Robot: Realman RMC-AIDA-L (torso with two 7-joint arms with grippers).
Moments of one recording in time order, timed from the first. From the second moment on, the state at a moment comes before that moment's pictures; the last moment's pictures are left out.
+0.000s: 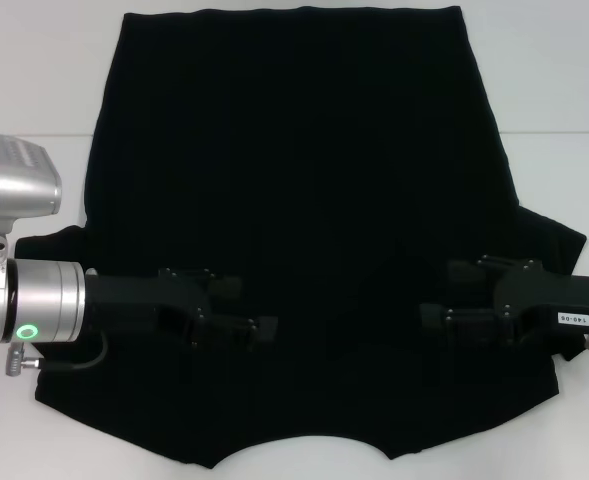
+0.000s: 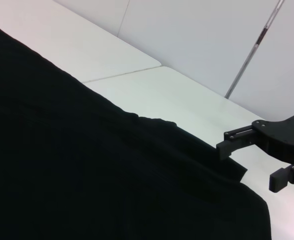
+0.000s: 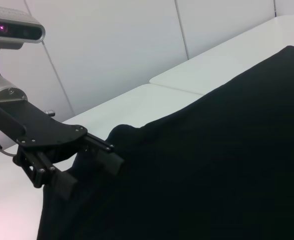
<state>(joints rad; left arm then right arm) -0.57 -2.13 0.73 0.77 2.15 1.51 -1.67 0.55 2.09 -0.63 -0.65 -2.11 -1.47 1.45</state>
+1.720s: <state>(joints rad) -0.52 -2.01 0.23 0.89 2.42 1.51 -2.34 0.74 1.89 -0.62 -0.70 -2.12 -1.30 2.41</state>
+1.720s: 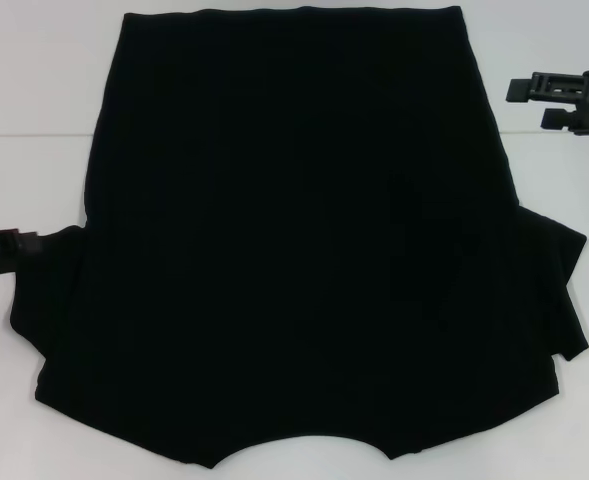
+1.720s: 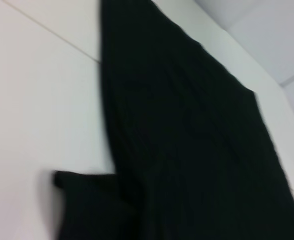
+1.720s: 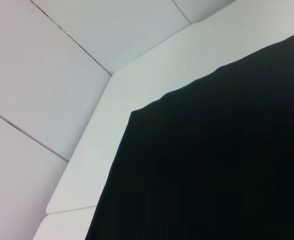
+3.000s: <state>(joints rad) -0.51 -2.02 0.23 0.81 2.58 1.38 -2.52 0.73 1.87 -0.61 -0.70 -2.12 -1.32 2.43</state>
